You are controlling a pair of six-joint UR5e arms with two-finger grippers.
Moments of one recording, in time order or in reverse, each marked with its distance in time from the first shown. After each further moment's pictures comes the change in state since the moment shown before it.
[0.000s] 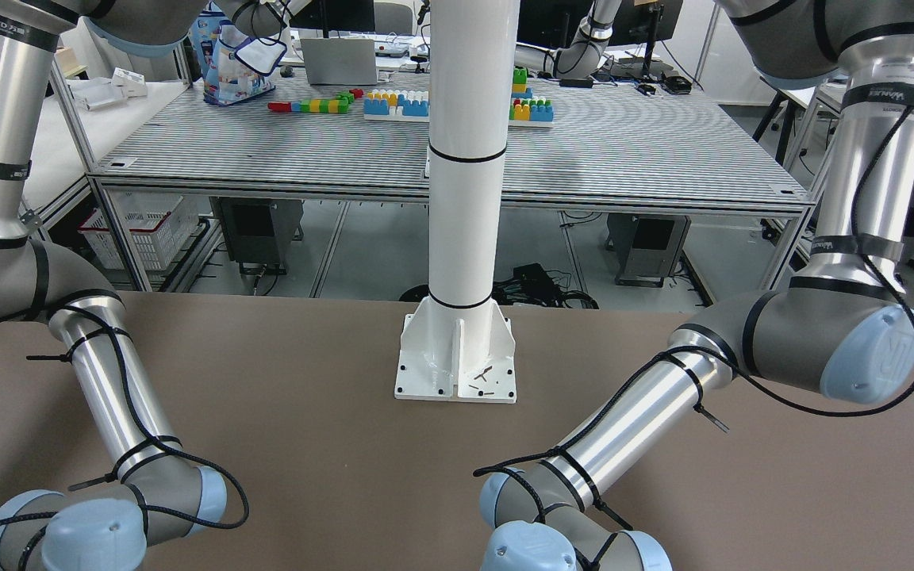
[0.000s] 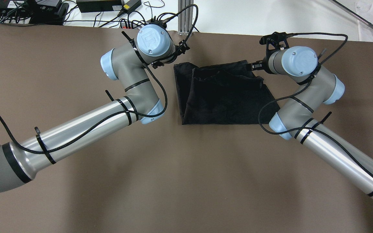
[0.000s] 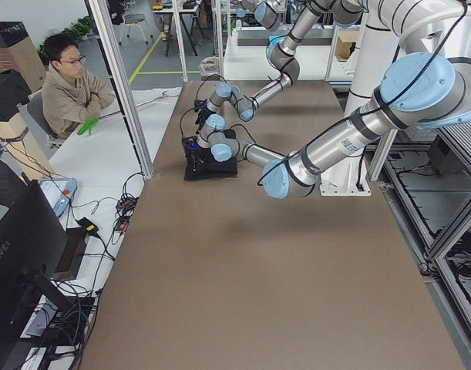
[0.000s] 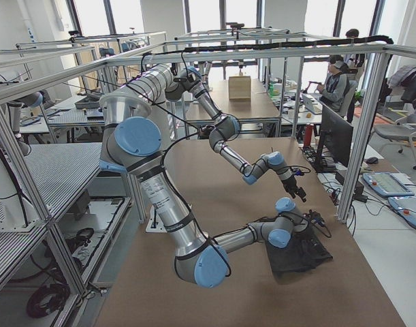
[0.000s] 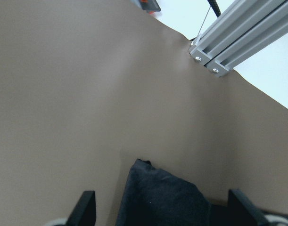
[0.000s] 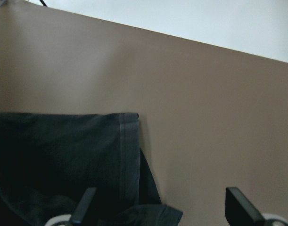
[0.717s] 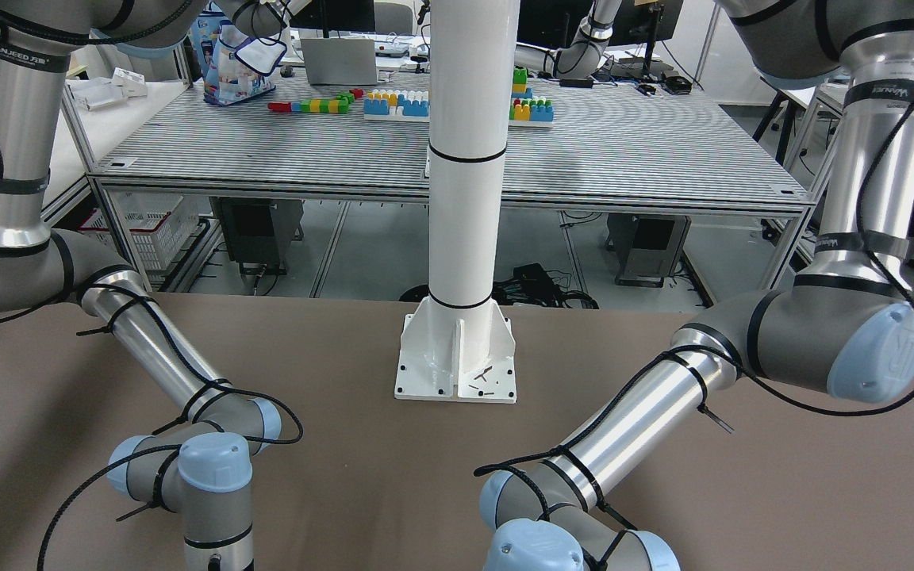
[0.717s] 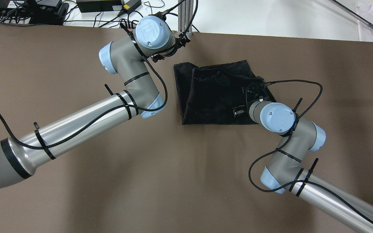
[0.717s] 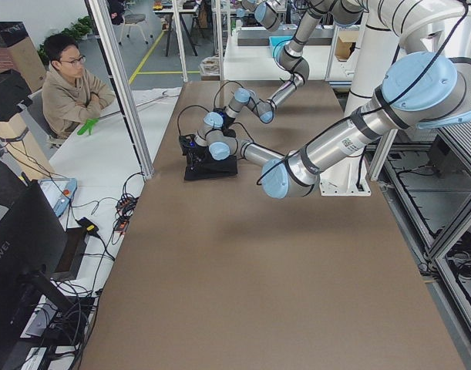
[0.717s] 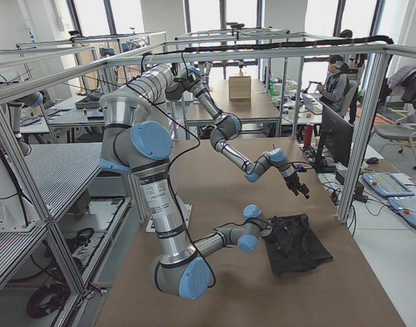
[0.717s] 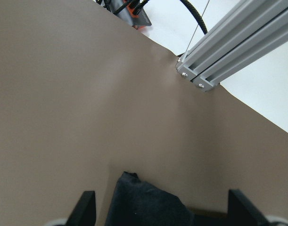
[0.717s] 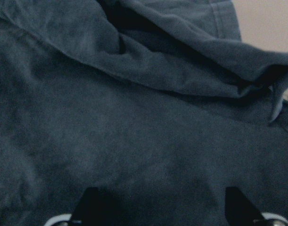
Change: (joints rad) left arm -0.020 -0.013 -0.007 0.004 -0.002 -0.004; right arm -0.238 -0.149 0.182 -0.035 -0.145 0.063
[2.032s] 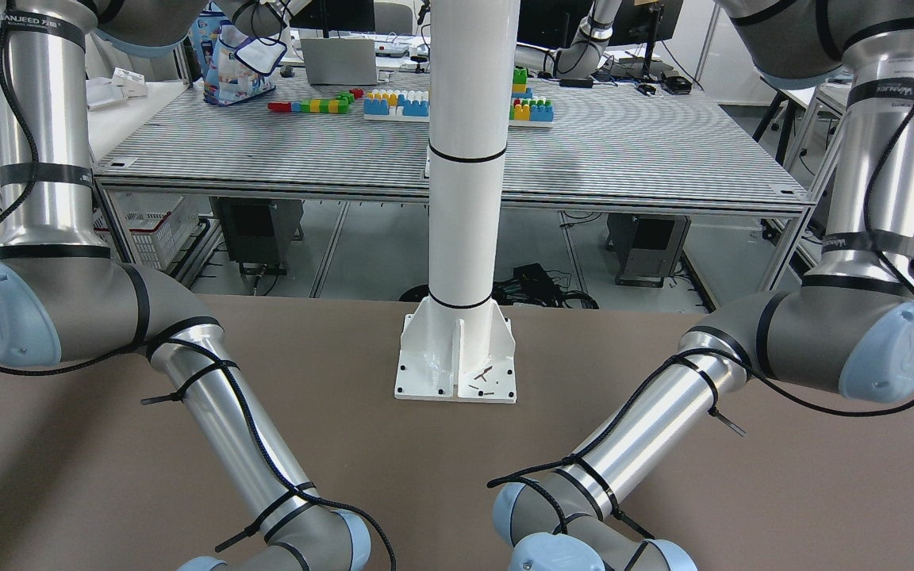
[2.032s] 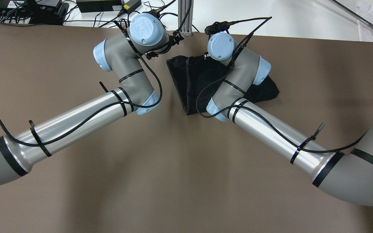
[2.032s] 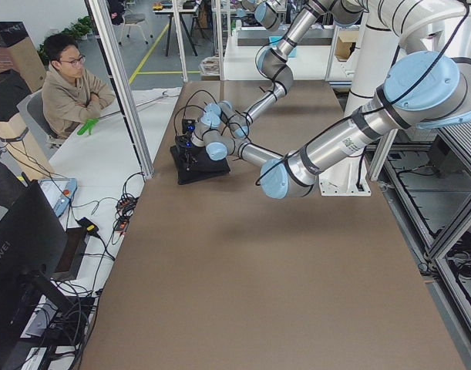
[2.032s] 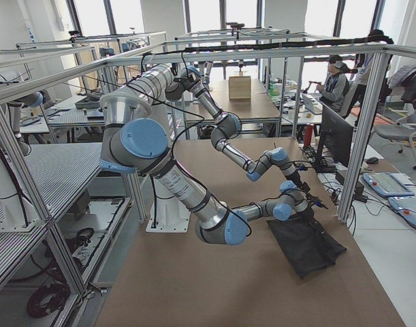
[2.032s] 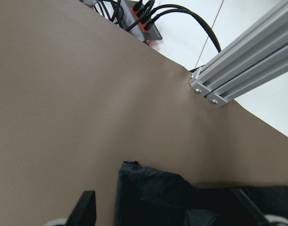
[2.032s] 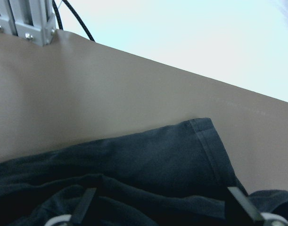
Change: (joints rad) left arm -0.019 0.014 0.005 0.001 0.003 0.019; right arm 0.140 0.613 -0.699 -0.061 -0.041 -0.056
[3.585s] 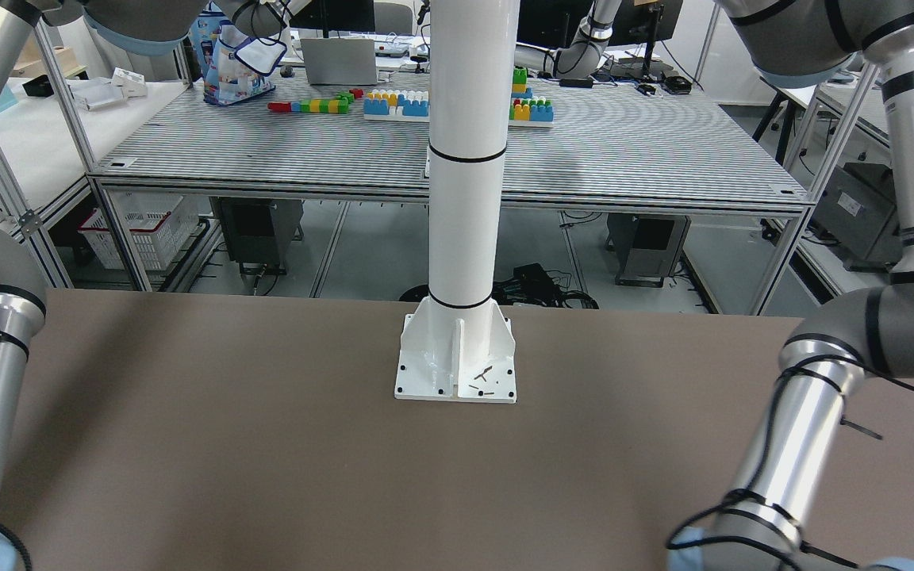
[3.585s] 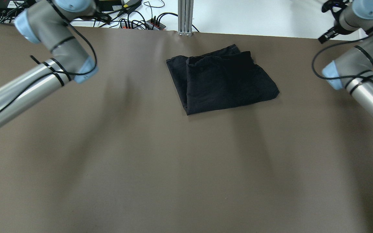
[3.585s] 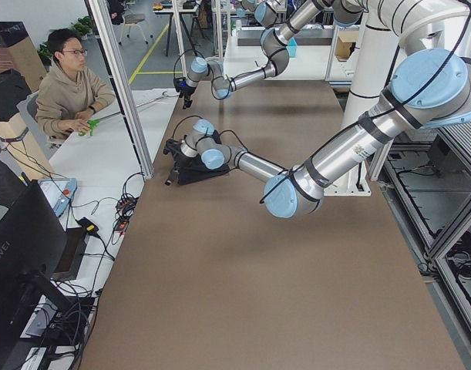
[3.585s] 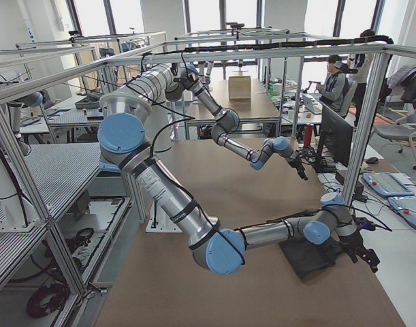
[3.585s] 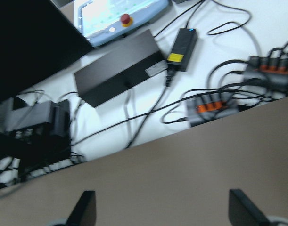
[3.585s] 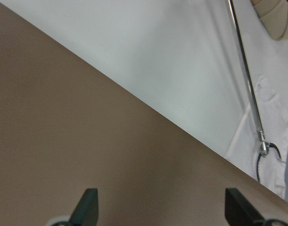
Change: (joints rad) left arm -0.226 0.224 -0.170 0.147 0.086 1.061; right arm 0.419 -0.407 0.309 -0.061 0.267 -0.675
